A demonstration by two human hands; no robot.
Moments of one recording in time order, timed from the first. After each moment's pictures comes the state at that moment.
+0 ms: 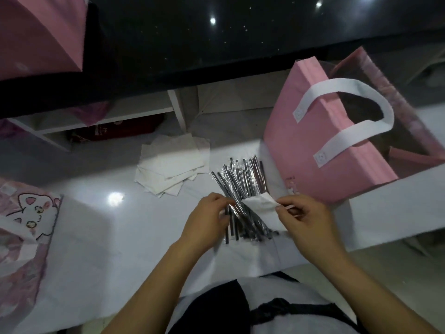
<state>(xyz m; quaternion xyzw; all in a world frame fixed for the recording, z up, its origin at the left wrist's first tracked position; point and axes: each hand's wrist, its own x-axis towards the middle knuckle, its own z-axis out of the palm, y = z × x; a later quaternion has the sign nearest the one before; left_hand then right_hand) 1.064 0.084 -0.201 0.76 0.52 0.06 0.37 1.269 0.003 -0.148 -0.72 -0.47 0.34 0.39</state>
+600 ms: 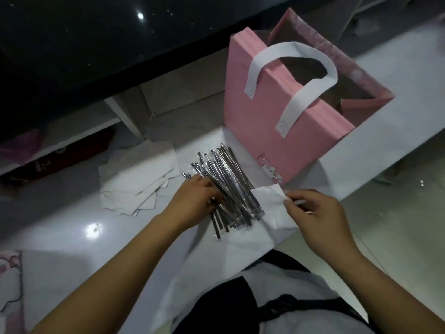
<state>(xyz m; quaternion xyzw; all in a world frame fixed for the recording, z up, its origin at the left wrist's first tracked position) 1.076 0.148 -0.219 0.94 0.25 -0.05 0.22 1.263 -0.054 -0.161 -0.79 -0.30 0.29 0.45</state>
